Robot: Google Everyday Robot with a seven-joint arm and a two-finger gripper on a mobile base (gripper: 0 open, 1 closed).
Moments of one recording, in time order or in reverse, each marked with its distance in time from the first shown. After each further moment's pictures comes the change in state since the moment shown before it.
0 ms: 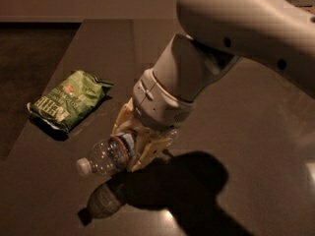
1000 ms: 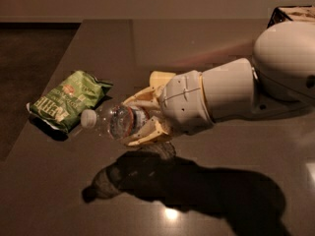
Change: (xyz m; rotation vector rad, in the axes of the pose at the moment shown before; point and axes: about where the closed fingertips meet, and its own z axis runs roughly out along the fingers) arm 0.005 -0.032 -0.034 0.473 -0.277 0.156
